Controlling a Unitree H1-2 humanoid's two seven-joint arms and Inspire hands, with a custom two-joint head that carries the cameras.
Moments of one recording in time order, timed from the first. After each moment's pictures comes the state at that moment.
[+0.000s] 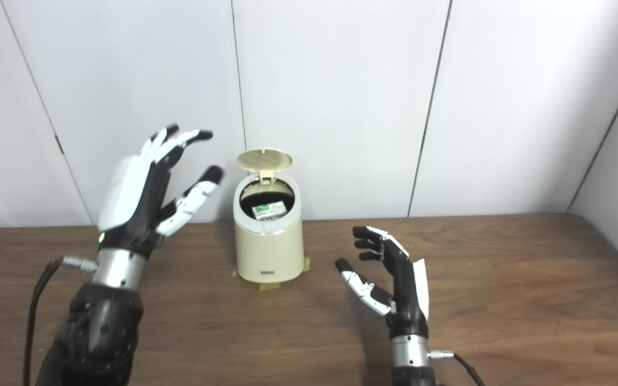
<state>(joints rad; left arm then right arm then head) -0.48 0.12 -0.16 -0.32 0.82 0.25 -0.10 -0.21 -0.02 0.05 0.20 -0.25 -0.35 -0.34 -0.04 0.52</state>
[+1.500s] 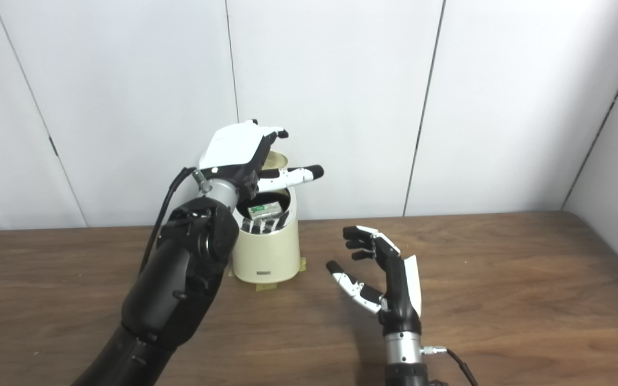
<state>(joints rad) -0.83 0.03 -0.34 0.07 1.14 0.46 -0.40 -0.23 -0.01 0.07 0.23 -0.31 -0.37 -0.35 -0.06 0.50</state>
